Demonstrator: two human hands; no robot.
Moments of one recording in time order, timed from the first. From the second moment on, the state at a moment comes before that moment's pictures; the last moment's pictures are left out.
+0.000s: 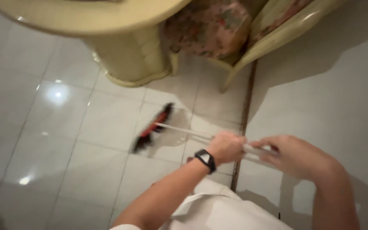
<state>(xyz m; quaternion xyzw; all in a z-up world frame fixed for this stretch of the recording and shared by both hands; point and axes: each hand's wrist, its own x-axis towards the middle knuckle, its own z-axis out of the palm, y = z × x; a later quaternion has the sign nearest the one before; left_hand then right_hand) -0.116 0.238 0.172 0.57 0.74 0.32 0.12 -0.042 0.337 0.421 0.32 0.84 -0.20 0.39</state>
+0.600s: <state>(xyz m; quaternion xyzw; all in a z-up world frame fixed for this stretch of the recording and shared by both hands) -0.260 0.090 0.013 0.30 0.90 0.11 0.30 -0.192 0.247 0.157 0.08 0.90 -0.30 0.30</state>
